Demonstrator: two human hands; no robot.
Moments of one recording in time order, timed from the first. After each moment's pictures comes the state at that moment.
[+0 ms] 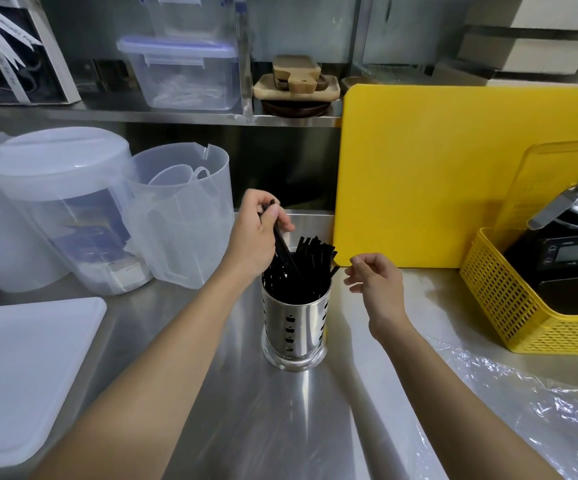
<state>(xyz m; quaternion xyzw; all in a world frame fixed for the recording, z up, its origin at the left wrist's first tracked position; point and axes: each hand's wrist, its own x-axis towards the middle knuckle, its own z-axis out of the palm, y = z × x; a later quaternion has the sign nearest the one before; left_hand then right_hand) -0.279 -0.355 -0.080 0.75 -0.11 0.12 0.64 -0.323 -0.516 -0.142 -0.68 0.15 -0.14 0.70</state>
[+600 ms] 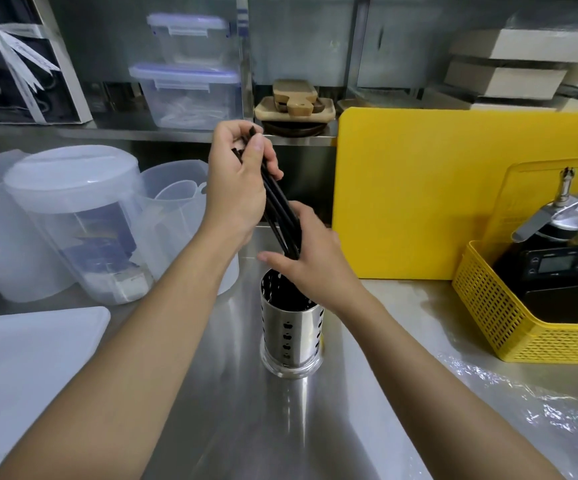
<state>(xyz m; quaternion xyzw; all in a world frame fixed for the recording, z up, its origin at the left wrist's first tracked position) -0.299 -0.351 0.008 0.64 -0.17 0.25 0.70 -0.330 -0.456 -0.059 -0.89 -0.12 -0.13 0.41</state>
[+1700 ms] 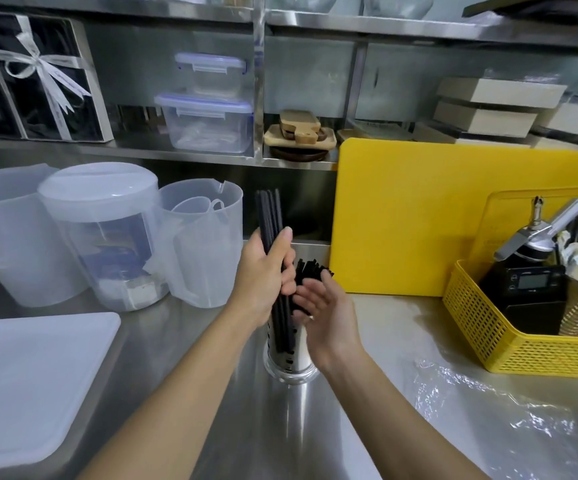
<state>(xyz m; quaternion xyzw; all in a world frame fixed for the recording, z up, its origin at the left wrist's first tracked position) -0.353 -0.347 -0.048 0.59 -0.10 0.00 0.80 -0.375 -0.439 -0.099 -0.43 0.17 0.00 0.89</state>
